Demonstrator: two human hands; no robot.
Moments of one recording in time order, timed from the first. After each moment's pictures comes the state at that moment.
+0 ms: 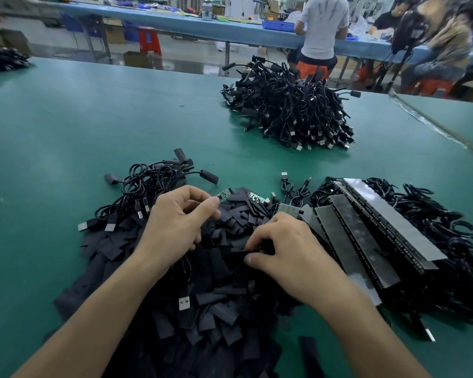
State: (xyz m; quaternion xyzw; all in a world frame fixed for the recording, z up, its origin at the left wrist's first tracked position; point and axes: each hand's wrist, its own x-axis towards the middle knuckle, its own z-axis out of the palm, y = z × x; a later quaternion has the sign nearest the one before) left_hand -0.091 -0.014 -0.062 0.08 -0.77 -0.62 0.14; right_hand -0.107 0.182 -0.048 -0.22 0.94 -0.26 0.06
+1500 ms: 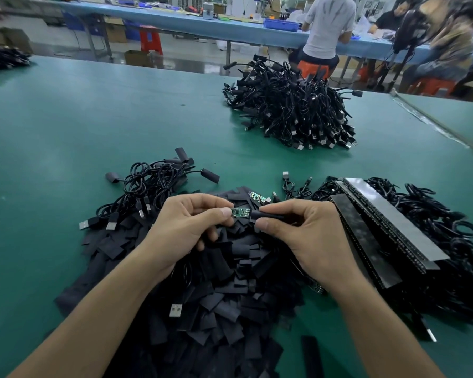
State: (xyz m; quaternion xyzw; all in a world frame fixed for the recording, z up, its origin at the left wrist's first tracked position) left_hand -0.089 -0.010 -0.061 0.06 -0.70 -0.71 0.04; right_hand -0.121 0.191 -0.045 -0.16 0.80 -0.58 -0.02
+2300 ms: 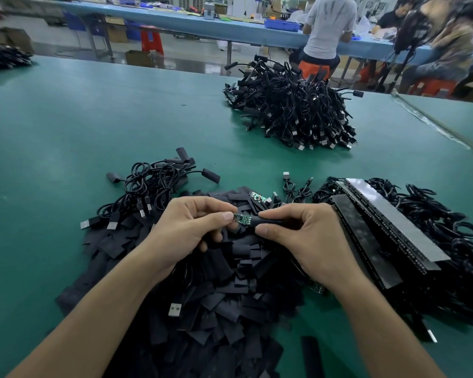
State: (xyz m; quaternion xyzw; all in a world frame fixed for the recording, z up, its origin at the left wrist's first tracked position) left_hand -0.086 -0.010 -0.059 0.05 -0.71 -0.70 0.01; right_hand -0.120 0.193 -0.045 -0.16 0.81 -0.57 0.01
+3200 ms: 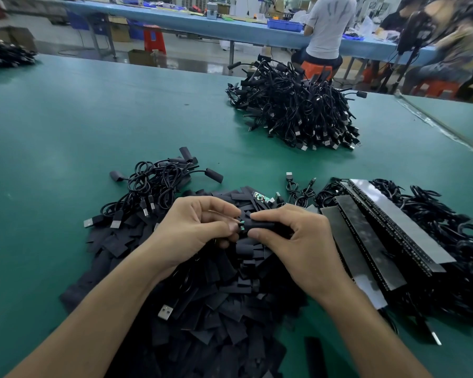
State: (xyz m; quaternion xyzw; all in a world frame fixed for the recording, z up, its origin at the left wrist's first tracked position) left_hand -0.085 -0.011 -0.059 0.03 -0.69 -0.73 -0.01; right_hand -0.113 0.180 -0.057 -0.26 0.84 -0.46 -0.12
